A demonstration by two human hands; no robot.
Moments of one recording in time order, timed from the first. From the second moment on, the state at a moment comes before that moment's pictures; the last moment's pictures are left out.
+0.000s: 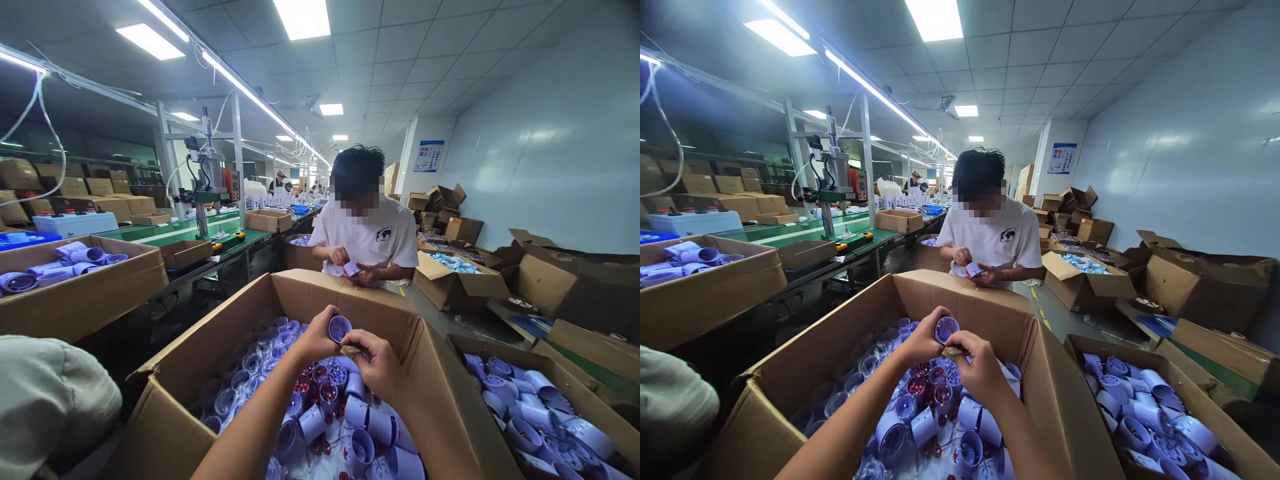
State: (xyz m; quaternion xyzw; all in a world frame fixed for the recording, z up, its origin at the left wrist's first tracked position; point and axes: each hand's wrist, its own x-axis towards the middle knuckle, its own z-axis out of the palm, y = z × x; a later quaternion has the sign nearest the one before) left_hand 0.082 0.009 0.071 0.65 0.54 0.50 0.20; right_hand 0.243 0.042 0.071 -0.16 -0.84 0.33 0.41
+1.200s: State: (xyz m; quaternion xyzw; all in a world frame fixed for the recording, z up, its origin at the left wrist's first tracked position) left_hand 0.081 0.009 0.067 0.67 0.55 0.49 0.05; right_hand 0.238 0.048 0.071 -0.23 -0.69 0.56 0.40
